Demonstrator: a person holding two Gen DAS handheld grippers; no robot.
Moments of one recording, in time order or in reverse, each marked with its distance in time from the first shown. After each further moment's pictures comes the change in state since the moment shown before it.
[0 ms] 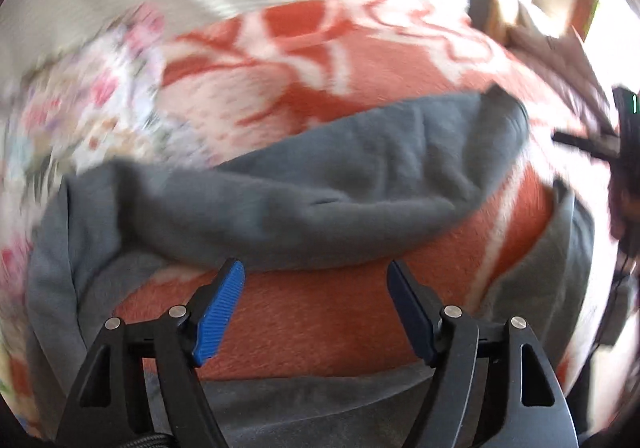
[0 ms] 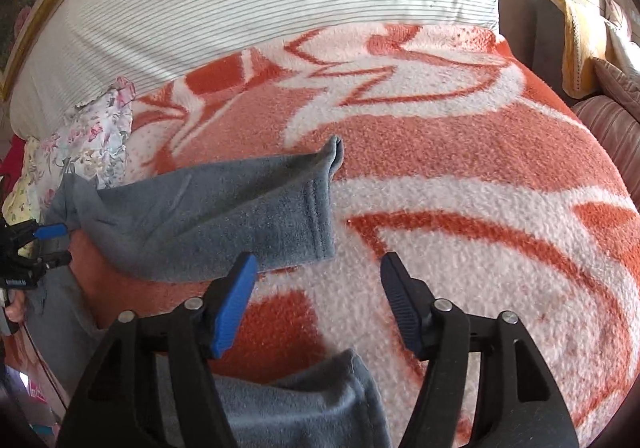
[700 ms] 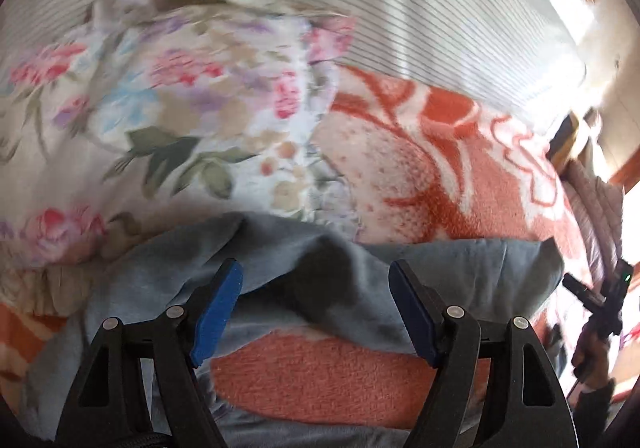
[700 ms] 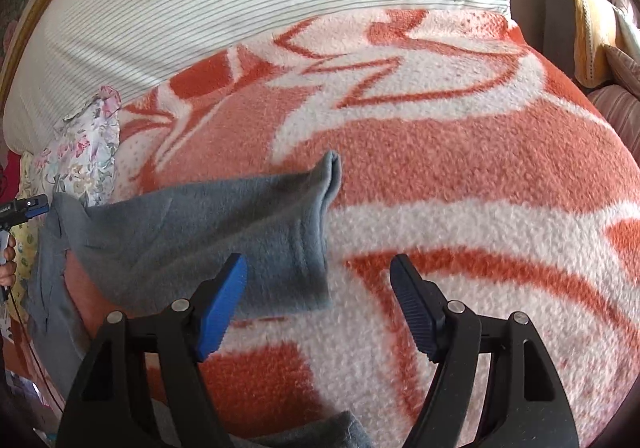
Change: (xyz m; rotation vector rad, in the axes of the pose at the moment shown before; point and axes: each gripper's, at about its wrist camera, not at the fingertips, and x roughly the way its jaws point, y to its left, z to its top) left arm -0.034 0.146 0.034 -0.410 -0.084 0.018; right arm 0.037 -0.011 0.028 0.035 0.036 0.038
